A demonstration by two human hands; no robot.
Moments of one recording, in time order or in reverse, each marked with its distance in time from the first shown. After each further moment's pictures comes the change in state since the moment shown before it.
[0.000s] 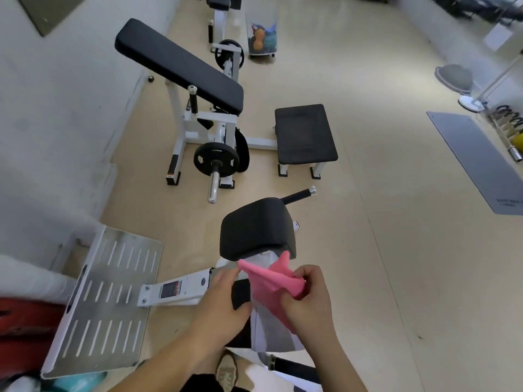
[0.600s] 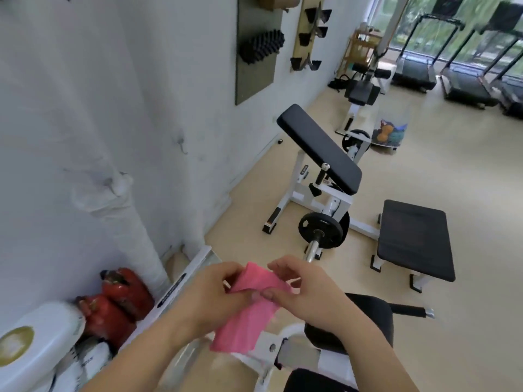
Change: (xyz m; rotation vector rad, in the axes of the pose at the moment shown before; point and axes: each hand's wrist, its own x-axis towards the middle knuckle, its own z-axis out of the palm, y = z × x) left_hand -0.078 -0.028 -0.244 -0.296 0.451 -0.039; right_hand 0.030 -0.204 0.180 -0.522 -0.866 -0.581
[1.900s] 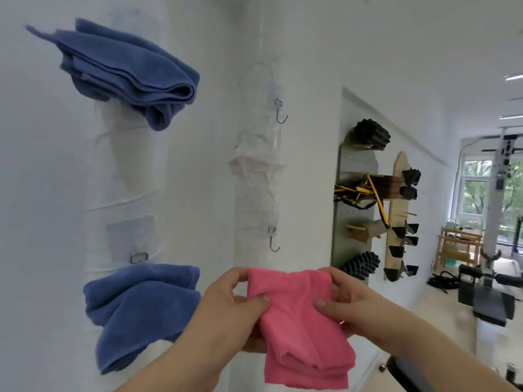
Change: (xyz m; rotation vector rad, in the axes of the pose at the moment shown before) left_hand 0.185 0.276 -0.363 -0.375 0.567 0.268; right_hand 0.415 -0.333 -0.232 0.387 -0.308 -0.511
